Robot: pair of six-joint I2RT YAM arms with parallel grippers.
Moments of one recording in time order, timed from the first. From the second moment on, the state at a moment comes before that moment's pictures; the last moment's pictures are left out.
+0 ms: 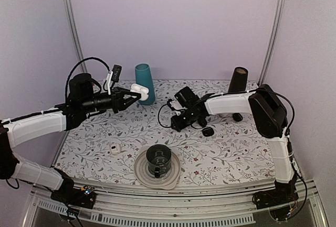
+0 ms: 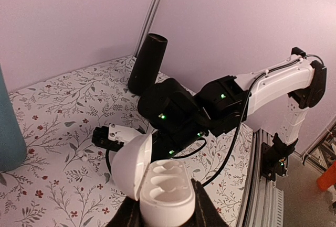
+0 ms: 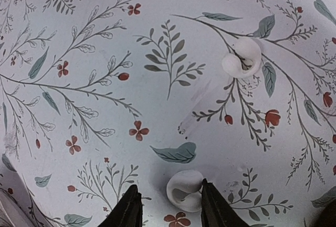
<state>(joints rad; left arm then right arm) -0.48 1.24 0.77 0.33 0.62 -0.28 0.79 2.24 1.63 -0.37 -0.06 0.15</state>
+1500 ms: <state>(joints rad) -0.48 1.24 0.80 0.32 0.62 -0.28 0.80 2.25 1.68 -0.42 -0.06 0.15</state>
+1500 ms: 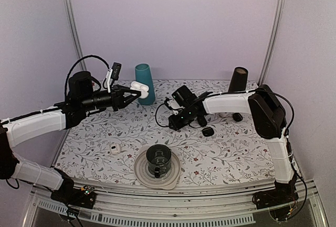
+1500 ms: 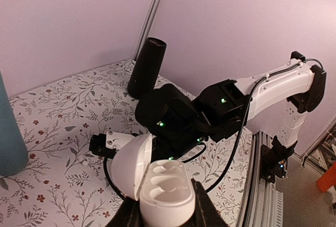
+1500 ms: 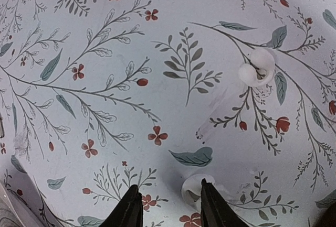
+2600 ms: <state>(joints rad) -0.48 1.24 0.80 0.31 0.62 -0.28 0.81 2.25 1.66 -0.42 0.00 0.17</state>
